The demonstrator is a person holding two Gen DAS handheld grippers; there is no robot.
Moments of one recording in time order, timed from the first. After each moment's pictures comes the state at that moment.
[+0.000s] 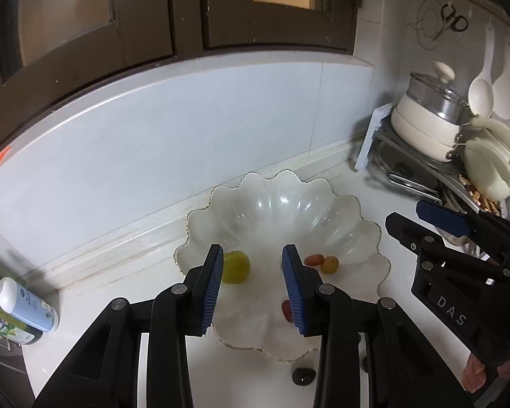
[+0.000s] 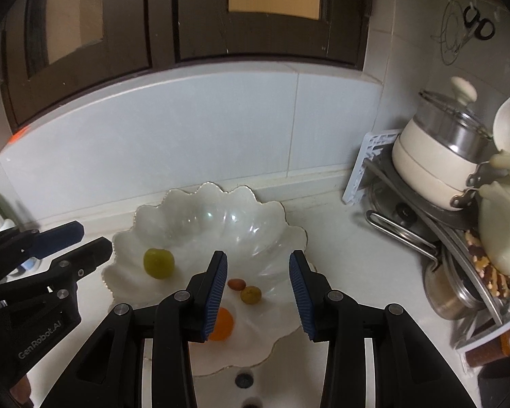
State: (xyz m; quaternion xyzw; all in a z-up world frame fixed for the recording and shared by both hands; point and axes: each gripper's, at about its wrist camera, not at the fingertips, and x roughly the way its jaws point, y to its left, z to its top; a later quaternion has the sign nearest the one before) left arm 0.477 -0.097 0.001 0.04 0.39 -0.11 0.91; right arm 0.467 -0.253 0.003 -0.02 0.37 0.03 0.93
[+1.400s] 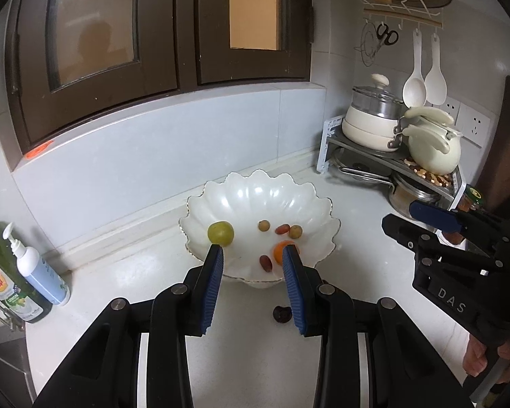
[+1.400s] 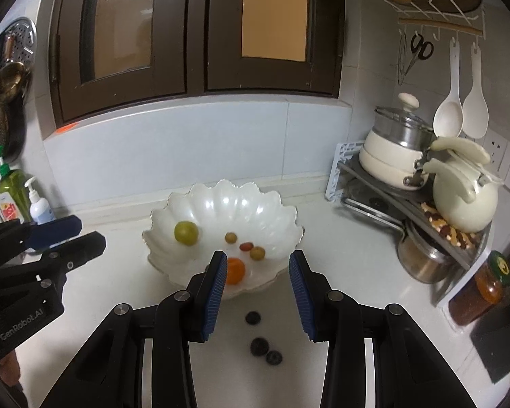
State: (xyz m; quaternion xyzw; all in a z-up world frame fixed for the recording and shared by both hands) left arm 0.338 -0.071 0.019 0.05 0.32 -0.15 0.94; right arm 0.325 -0.237 0.018 -0.02 0.31 0.02 0.95
